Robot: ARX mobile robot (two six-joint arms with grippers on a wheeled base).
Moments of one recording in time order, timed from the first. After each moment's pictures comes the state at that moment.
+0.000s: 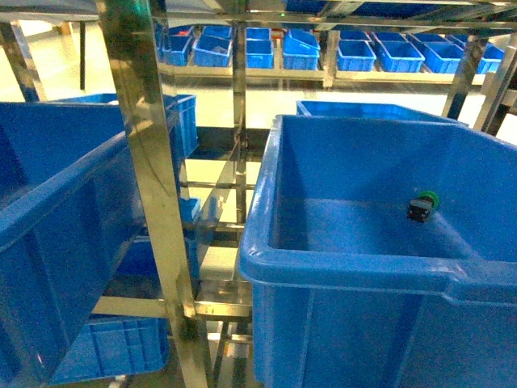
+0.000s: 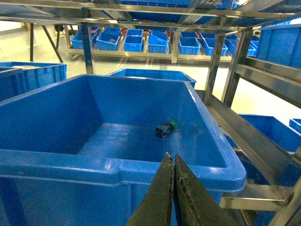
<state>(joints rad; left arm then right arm) 0.00 0.16 0.01 0.15 0.00 -0.01 0.00 0.01 0.01 0.00 0.00 -0.01</state>
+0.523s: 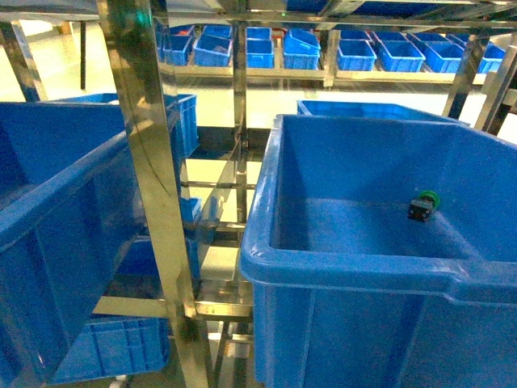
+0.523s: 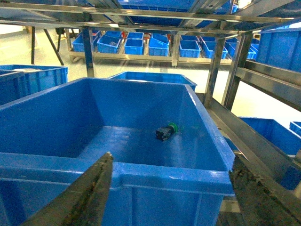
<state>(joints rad) 0.00 0.01 0.01 0.00 0.00 -0.01 0.00 0.01 0.01 0.00 0.00 -0.01</state>
